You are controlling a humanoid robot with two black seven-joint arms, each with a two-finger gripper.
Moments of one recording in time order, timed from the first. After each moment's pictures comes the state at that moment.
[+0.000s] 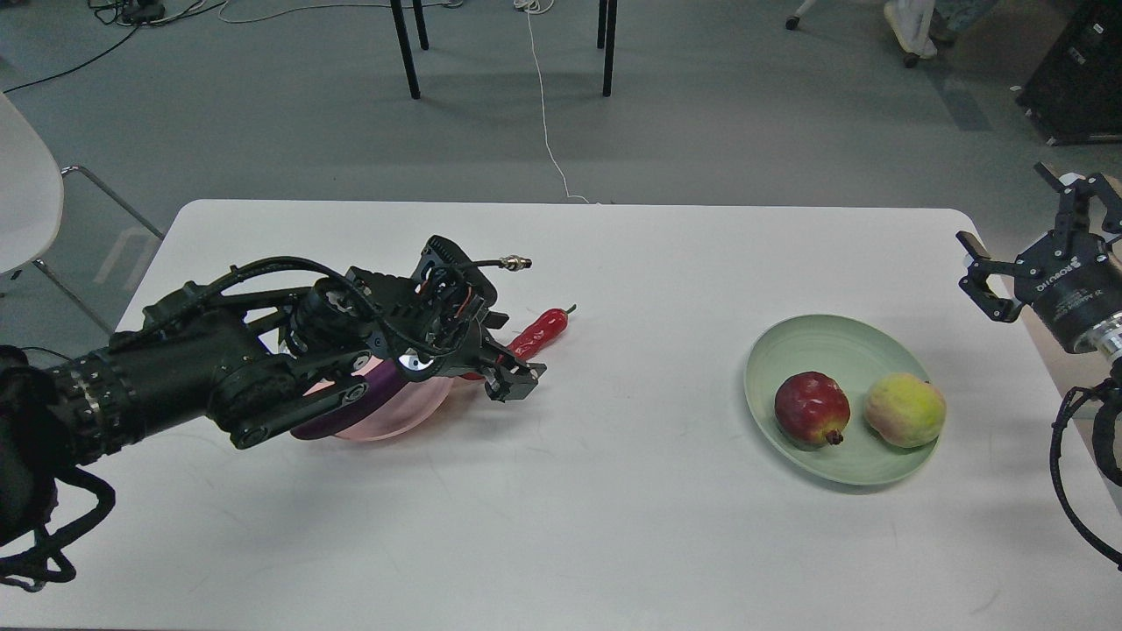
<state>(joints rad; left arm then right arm) -1.01 0.25 -0.09 -0.95 1.94 -0.32 -0.21 0.59 -0.80 0.43 0.89 0.19 0.49 0.49</state>
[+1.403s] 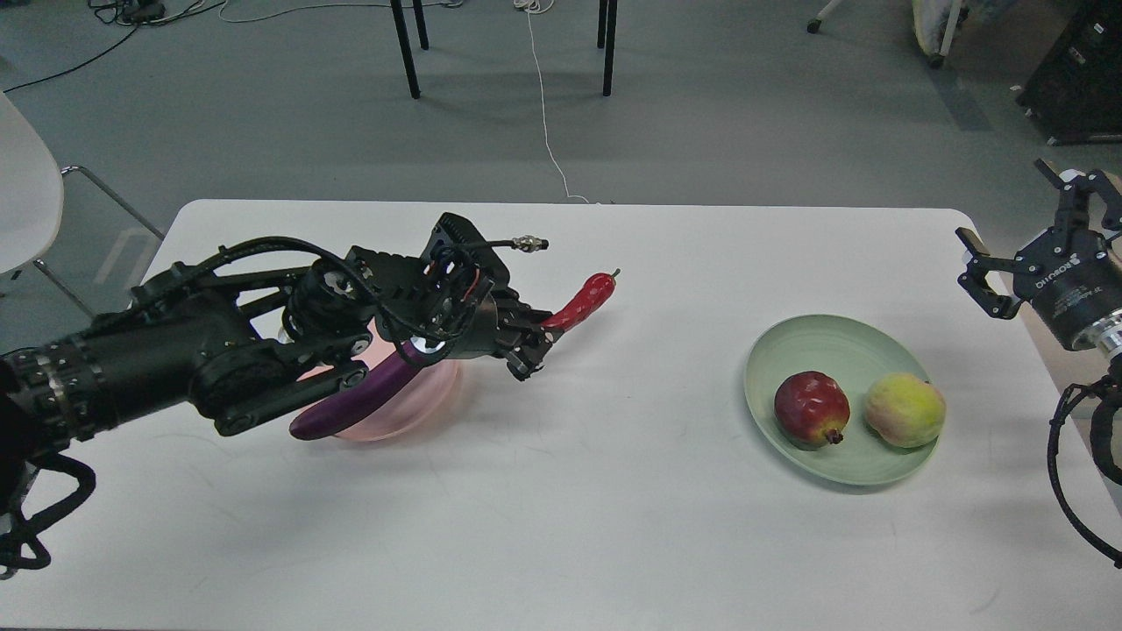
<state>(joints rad) -1.09 0.37 -0.14 -1.16 1.93 -0.33 -0.21 0.59 -0.80 0.44 0.87 0.19 0.49 0.49</state>
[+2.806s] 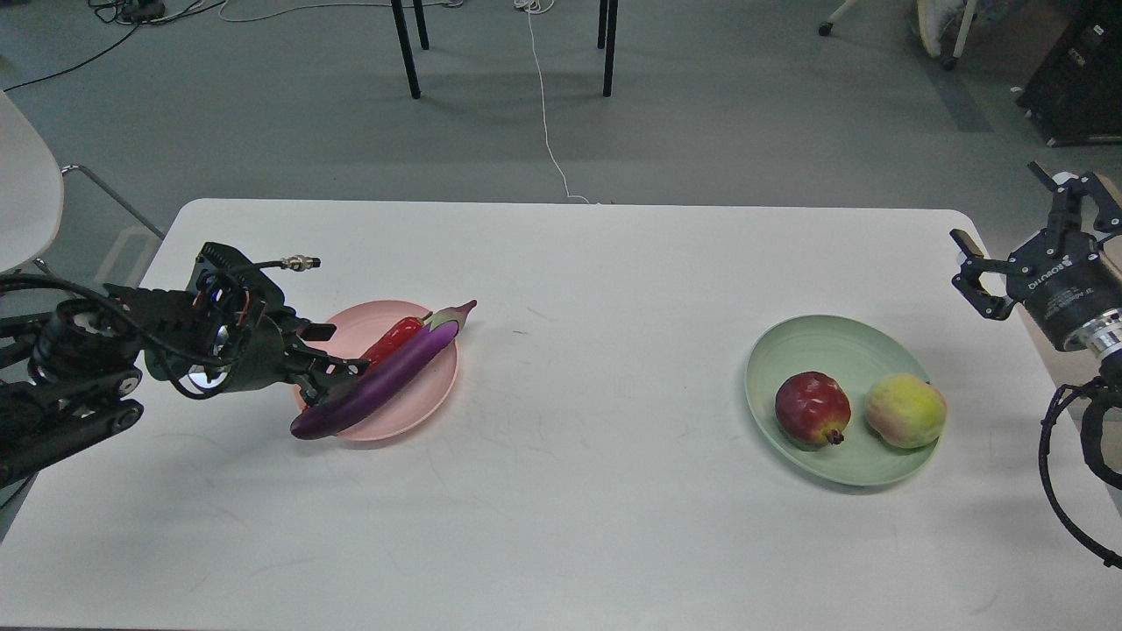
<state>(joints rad) -0.93 0.79 -0.15 -1.23 1.82 -0.24 -0.26 0.59 -0.77 0.44 0.86 0.19 0.49 0.49</state>
